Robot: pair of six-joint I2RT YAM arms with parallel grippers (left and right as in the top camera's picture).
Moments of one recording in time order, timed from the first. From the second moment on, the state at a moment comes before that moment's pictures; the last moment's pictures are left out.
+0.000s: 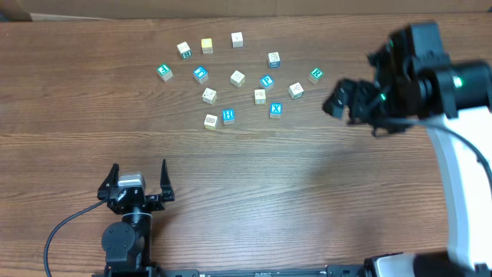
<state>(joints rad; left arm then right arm) 0.02 0.02 0.03 -0.12 -0.06 0.00 0.16 1.56 1.87 -1.54 -0.23 0.35</state>
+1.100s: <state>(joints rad) 0.02 0.02 0.03 -0.12 -0.06 0.00 0.68 2.18 2.05 -1.07 0.02 0.49</state>
